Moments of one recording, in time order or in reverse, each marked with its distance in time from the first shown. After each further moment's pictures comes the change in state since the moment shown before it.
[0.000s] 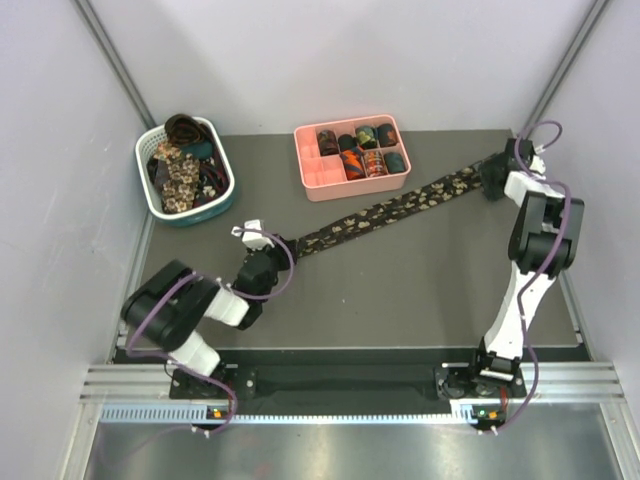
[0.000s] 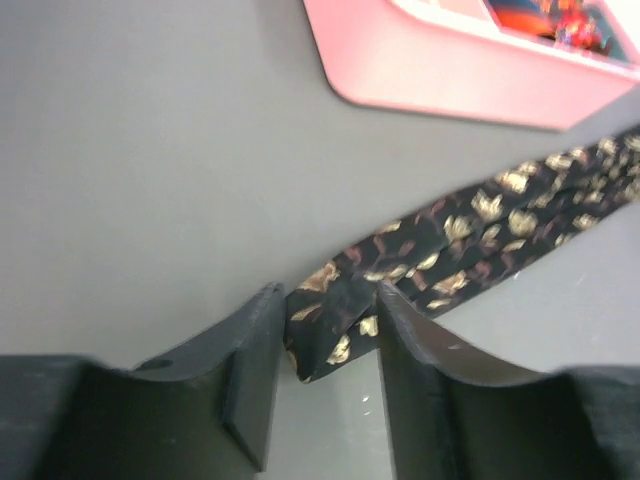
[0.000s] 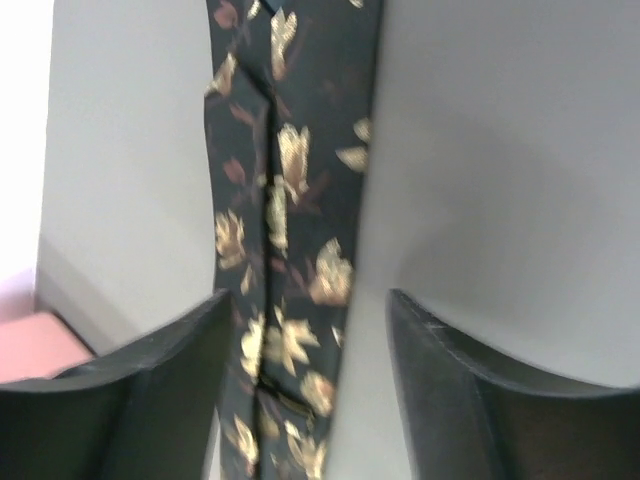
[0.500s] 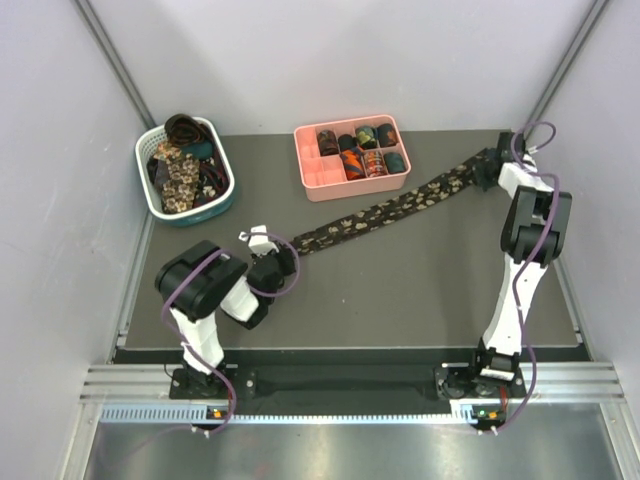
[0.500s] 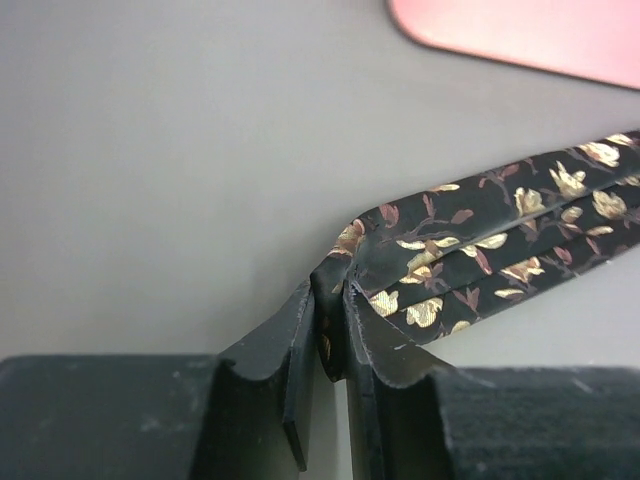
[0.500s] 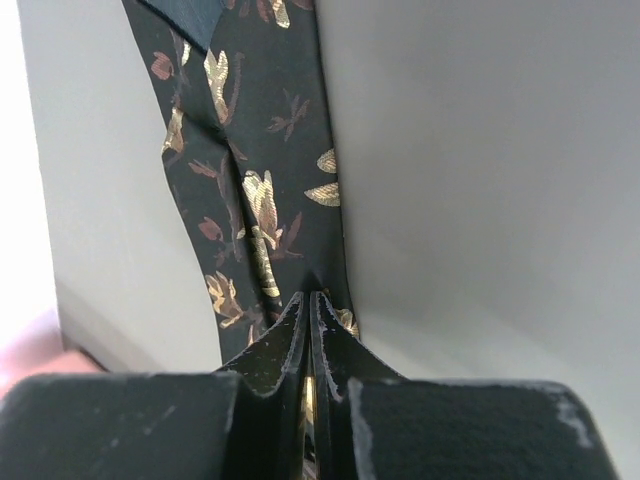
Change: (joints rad) left arm -0.002 0.168 0.013 0.052 -0.061 -0.025; right arm 0.027 0.135 0.193 -0.146 -0.005 0.126
